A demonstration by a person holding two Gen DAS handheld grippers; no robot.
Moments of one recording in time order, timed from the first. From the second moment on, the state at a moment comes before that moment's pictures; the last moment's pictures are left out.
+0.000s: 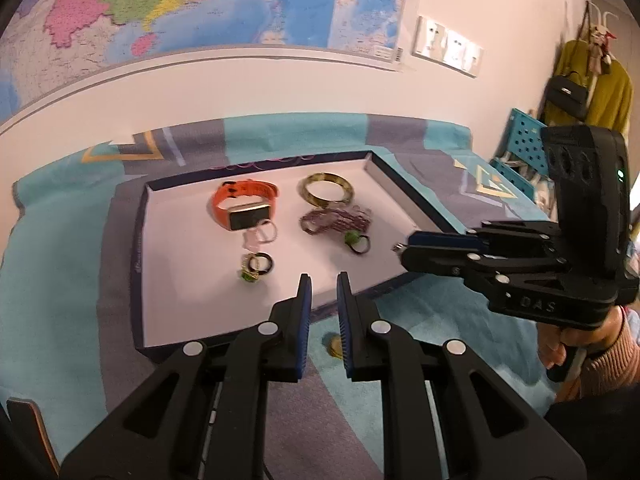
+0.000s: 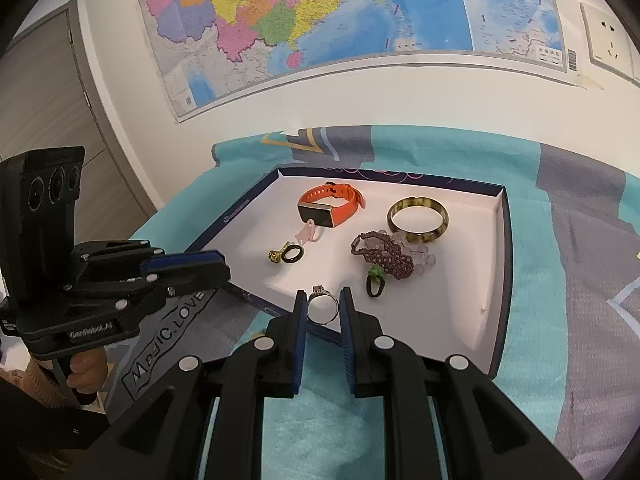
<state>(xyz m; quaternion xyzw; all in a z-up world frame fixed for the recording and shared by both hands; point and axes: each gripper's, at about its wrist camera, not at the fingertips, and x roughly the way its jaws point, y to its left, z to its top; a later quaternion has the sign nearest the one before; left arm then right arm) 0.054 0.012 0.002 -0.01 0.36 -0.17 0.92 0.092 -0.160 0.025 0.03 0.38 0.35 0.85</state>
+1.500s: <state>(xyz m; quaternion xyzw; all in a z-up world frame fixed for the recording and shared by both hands) 0.061 0.016 -0.001 -0.01 0.37 -0.16 0.92 0.098 -0.154 0.024 0.02 0.38 0.35 0.85</state>
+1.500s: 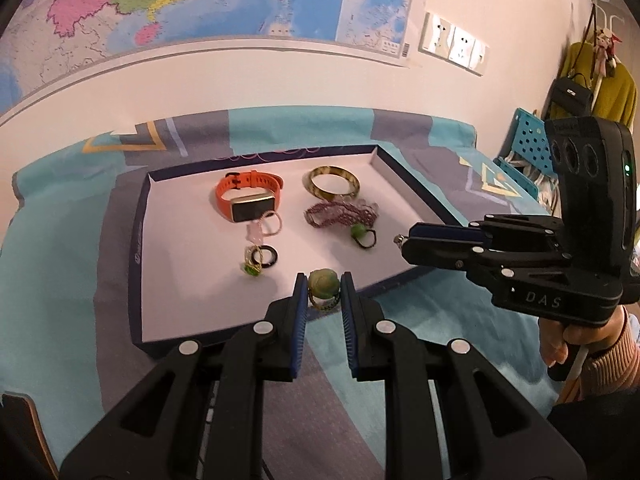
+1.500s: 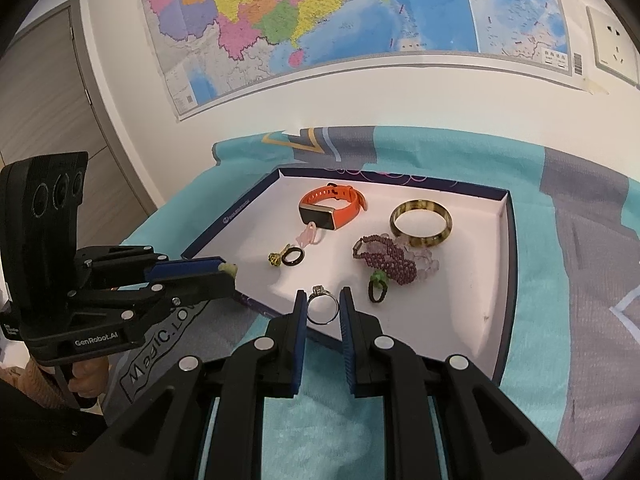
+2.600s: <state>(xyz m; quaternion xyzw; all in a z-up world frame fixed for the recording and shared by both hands) 0.111 0.024 -0.028 -0.02 0.40 -0.11 0.91 0.136 -0.134 0.002 -0.01 0.41 0.34 0.85</state>
